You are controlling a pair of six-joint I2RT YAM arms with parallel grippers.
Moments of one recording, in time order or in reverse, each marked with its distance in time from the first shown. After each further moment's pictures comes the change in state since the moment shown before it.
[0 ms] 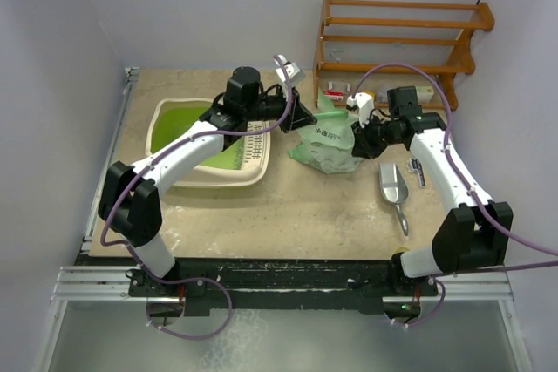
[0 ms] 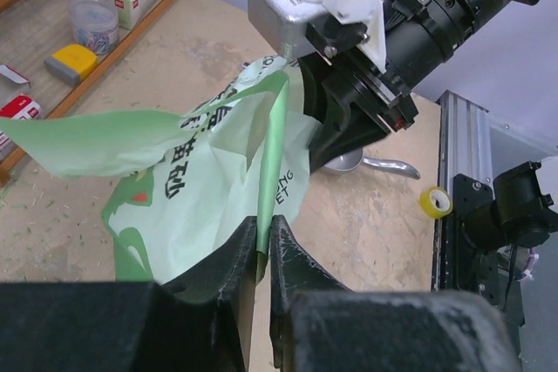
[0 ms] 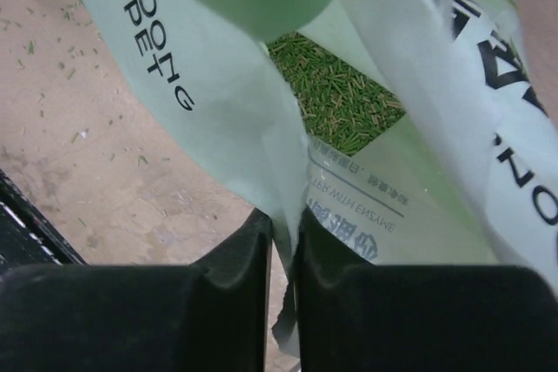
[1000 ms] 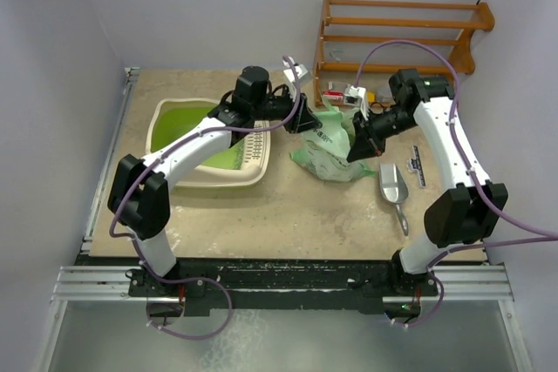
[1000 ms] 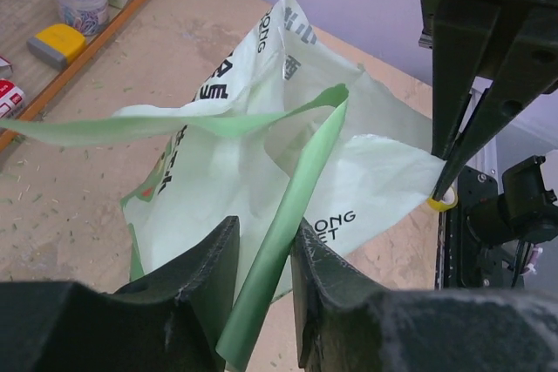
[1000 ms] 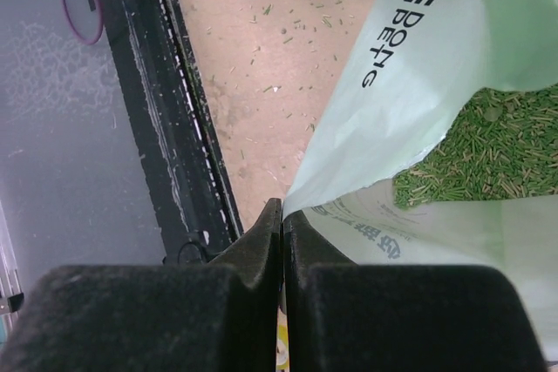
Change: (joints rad) left arm -0.009 0.067 0.051 -0.041 -0.003 0.019; right arm -0.011 0.197 0.422 -0.697 -0.384 -0.374
